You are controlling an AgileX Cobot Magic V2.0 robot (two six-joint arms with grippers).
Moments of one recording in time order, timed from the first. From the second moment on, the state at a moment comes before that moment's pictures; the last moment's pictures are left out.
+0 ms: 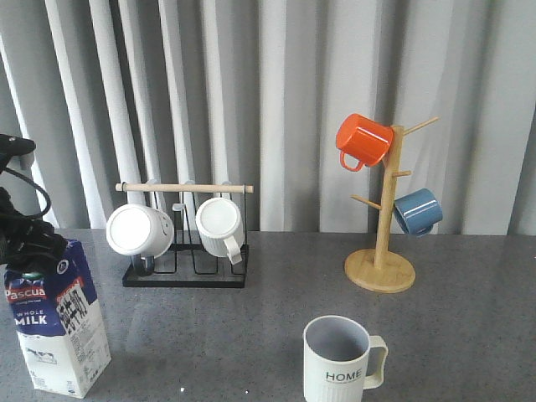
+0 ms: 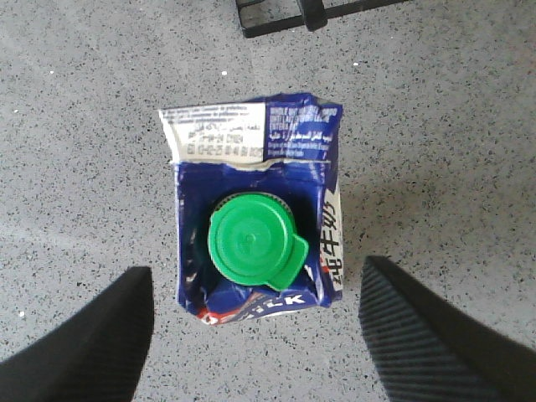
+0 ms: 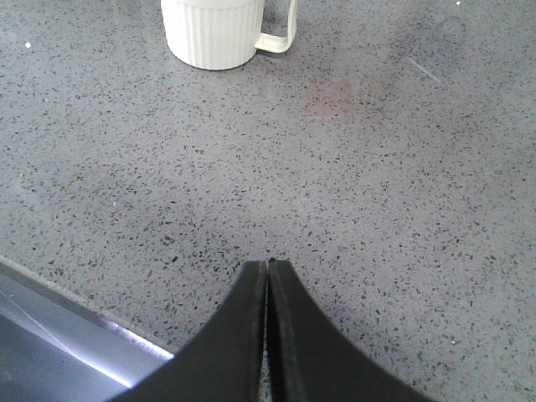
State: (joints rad) left arm -0.07 1.59 -1.69 0.02 1.14 0.13; right arm 0.27 0.46 -0.39 0.06 0.64 -0.17
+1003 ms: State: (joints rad) left arm -0.07 1.68 -1.69 0.03 1.14 0.13; right arm 0.27 0.46 -0.39 0.06 0.65 -0.15
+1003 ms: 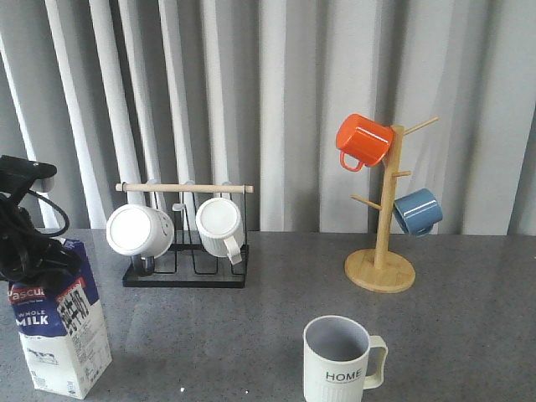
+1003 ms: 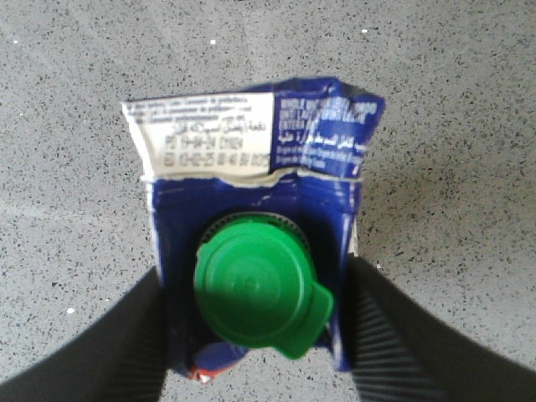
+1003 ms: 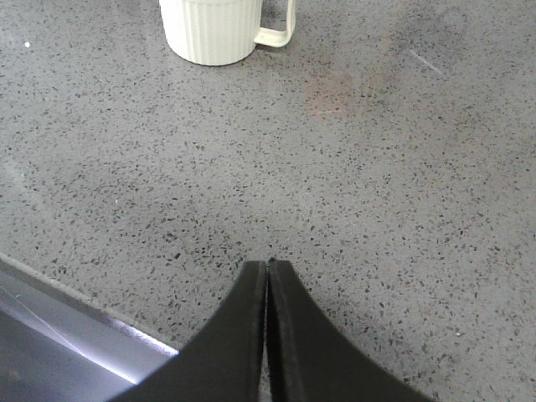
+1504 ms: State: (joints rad) left arm -0.07 1.66 -1.69 -0.04 1.11 0.15; right arm 0.27 0.46 -0.39 0.06 0.65 -0.14
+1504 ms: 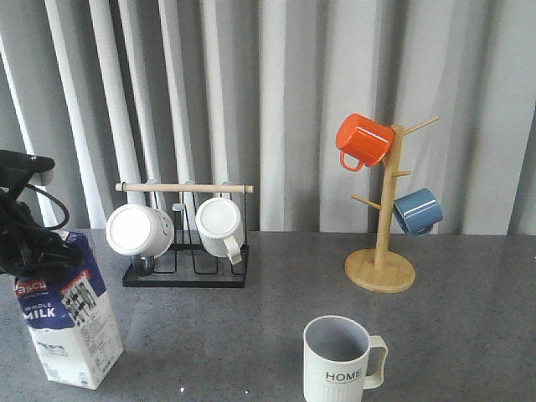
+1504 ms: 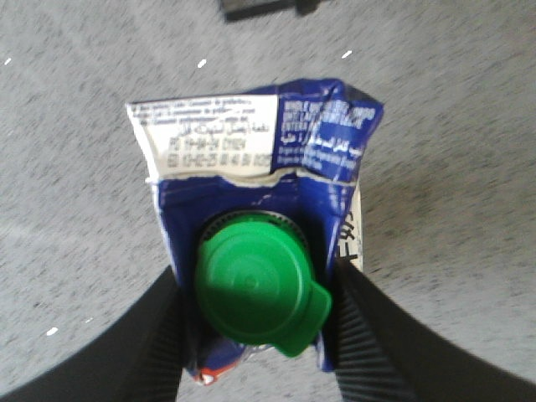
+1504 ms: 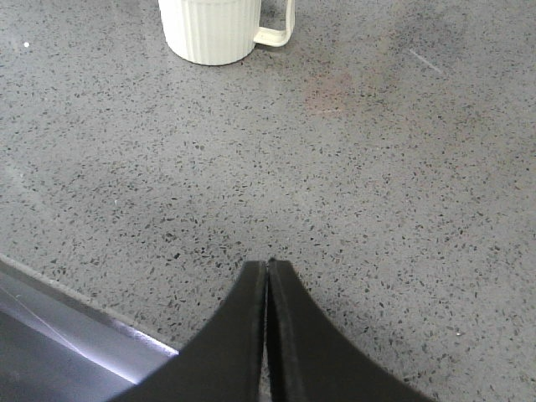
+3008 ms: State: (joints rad) left arm -0.36 1.77 -1.79 -0.37 1.08 0.30; right arm 0.27 0.46 -0.39 0.06 0.65 -0.14
